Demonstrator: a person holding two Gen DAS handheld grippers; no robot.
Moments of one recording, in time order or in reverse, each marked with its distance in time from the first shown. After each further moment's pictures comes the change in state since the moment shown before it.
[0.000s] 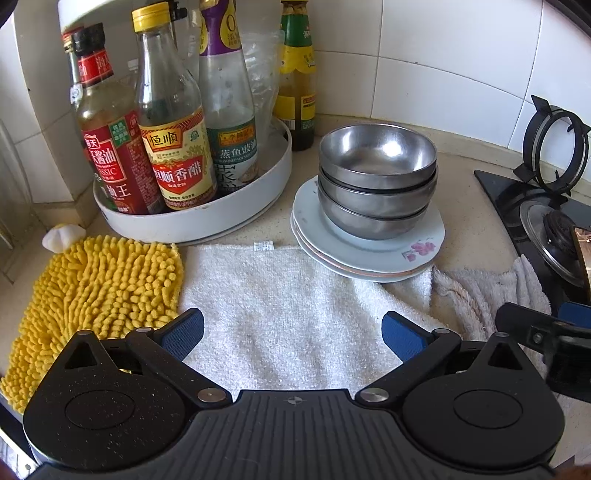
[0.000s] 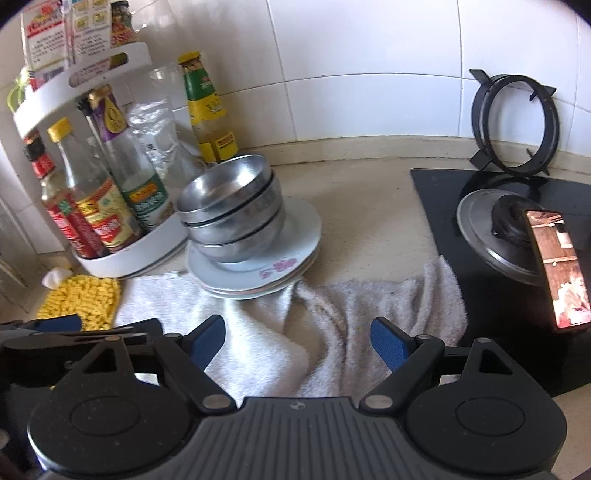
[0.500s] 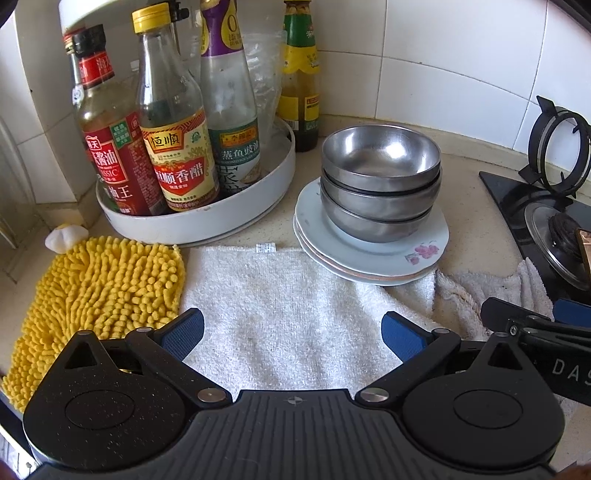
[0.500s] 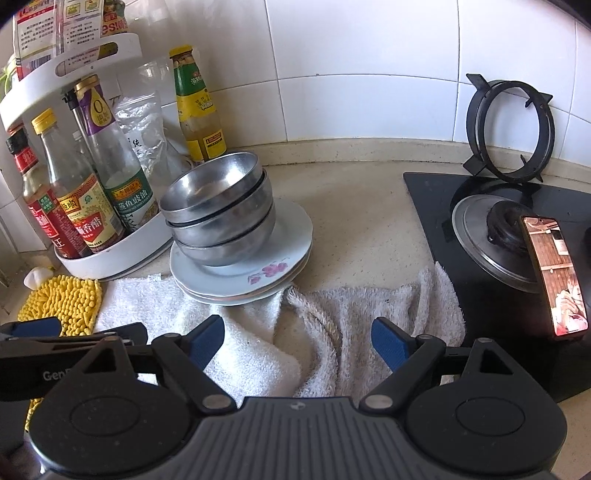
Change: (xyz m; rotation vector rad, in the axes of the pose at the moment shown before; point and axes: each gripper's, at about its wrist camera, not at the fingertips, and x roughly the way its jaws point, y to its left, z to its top) left arm 0.002 0.001 0.002 0.008 -0.001 0.012; right arm 0.013 0.006 0.001 -0.013 -0.008 -0.047
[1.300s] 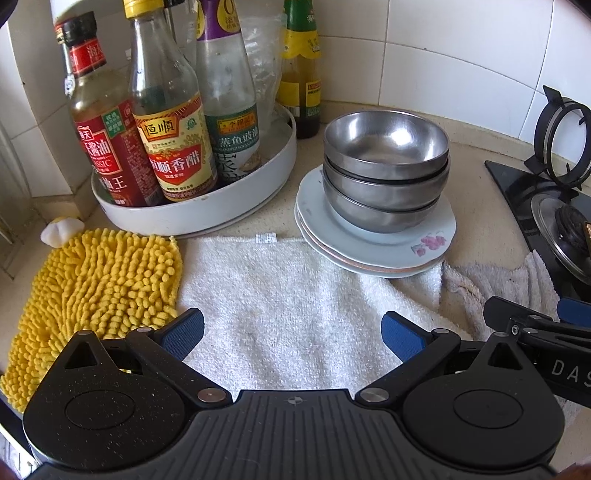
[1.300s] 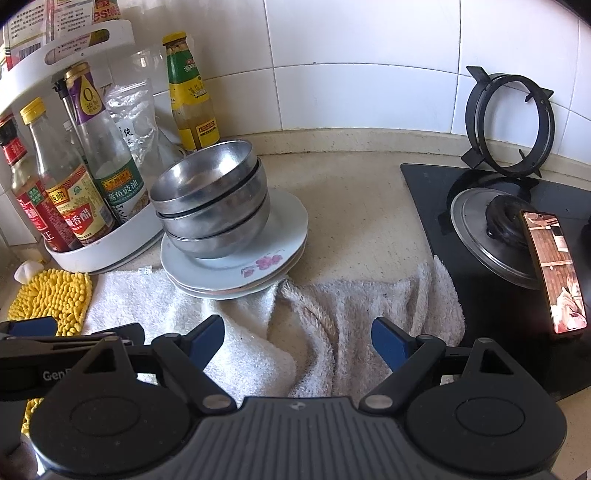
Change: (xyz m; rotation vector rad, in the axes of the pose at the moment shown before) left arm 0.011 0.000 0.003 0.008 0.044 -0.003; right arm 0.011 0.002 0.002 -0.004 0.036 -0.024
